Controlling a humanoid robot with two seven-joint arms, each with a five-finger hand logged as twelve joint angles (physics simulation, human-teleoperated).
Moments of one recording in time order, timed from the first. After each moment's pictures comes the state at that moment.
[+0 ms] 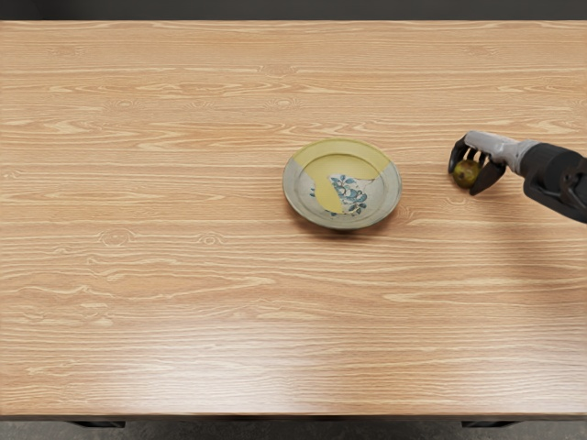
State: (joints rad) left arm -0.07 0.00 0.00 -0.10 -0.17 -0.05 0.15; right arm 1.15 -0.37 -0.26 0.45 -0.88 0.07 0.21
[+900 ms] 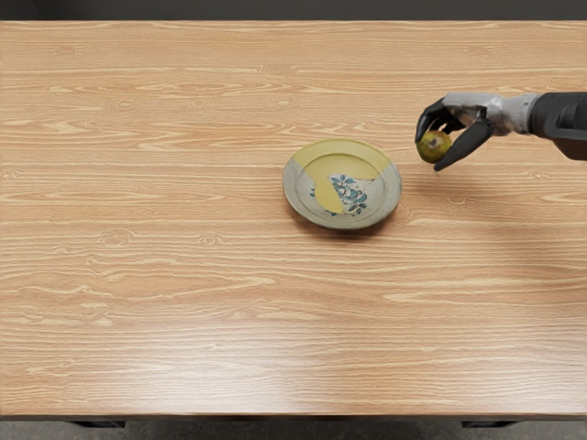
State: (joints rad) left arm -0.07 0.00 0.00 -0.10 -0.17 -0.05 0.15; right arm 1.28 -0.45 -0.07 0.46 -0.74 0.59 0.36
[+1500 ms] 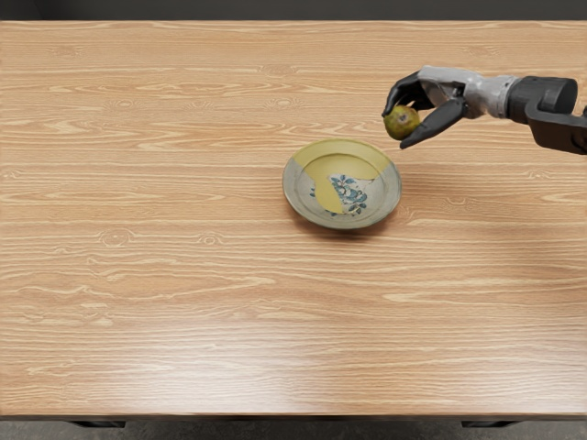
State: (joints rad) left arm -0.07 0.00 0.00 -0.10 -0.17 -0.05 0.15; right arm 1.28 -0.41 0.03 0.49 -0.64 0.61 0.36
